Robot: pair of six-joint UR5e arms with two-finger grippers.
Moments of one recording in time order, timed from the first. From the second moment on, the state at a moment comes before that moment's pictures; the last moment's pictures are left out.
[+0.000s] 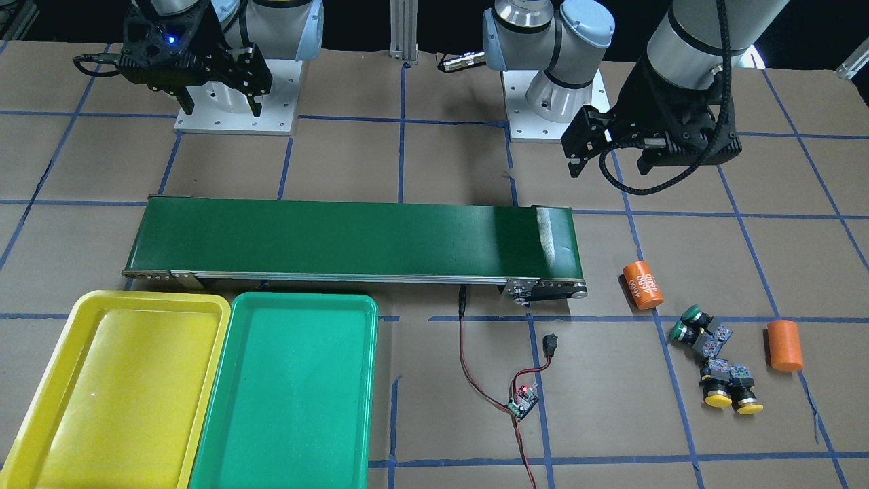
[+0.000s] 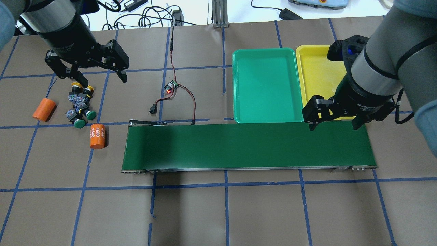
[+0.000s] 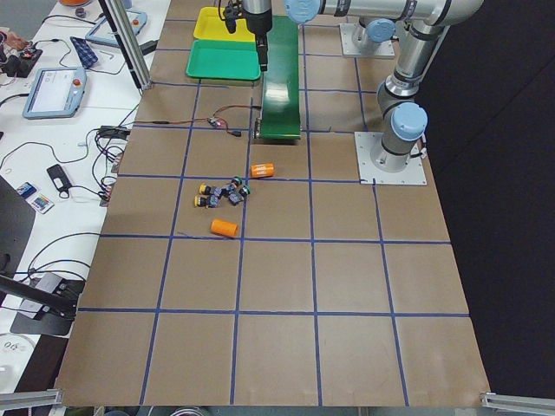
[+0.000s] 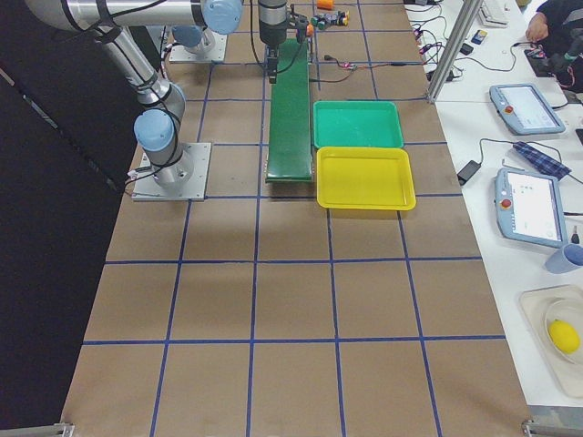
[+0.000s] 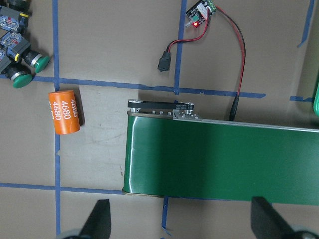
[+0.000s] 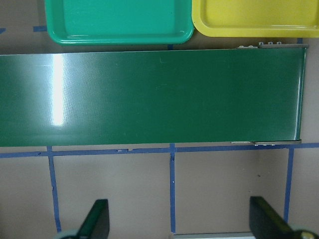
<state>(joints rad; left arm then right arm) -1.51 -1.58 -1.50 -1.69 1.54 -0.03 1.57 -1.83 1.82 -1.54 -1.56 0.02</state>
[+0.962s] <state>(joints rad) -1.52 -1.57 -1.64 -1.52 1.63 -0.03 1.57 -1.84 1.82 -1.54 -1.56 0.02</state>
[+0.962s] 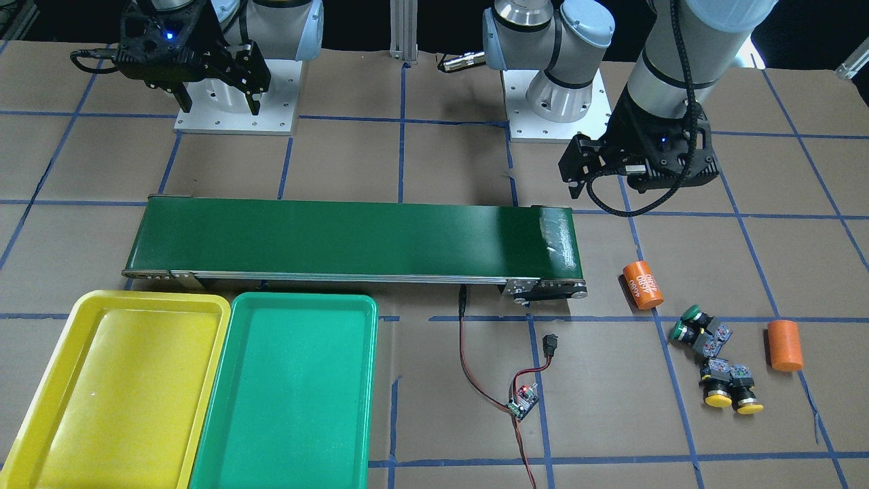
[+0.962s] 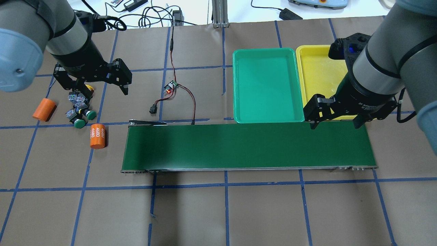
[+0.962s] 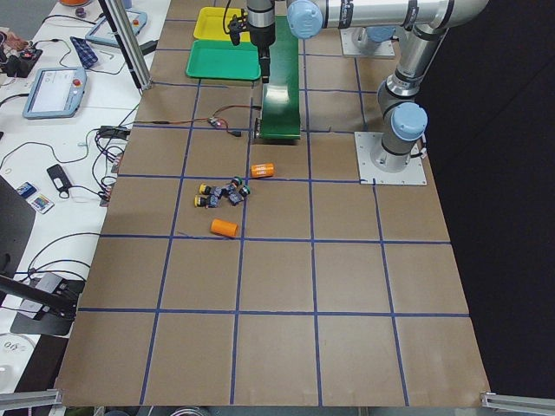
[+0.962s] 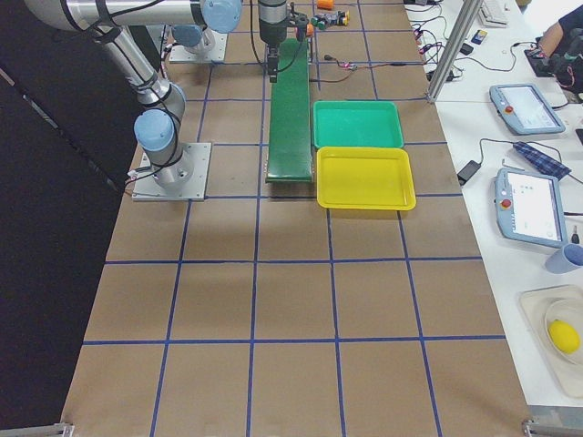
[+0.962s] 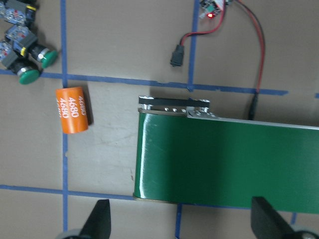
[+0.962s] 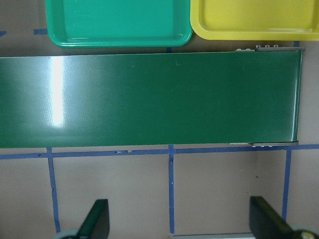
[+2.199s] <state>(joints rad) -1.18 -1.86 -1.73 -1.23 1.58 0.32 1.57 -1.83 1.83 -1.53 -1.55 0.02</state>
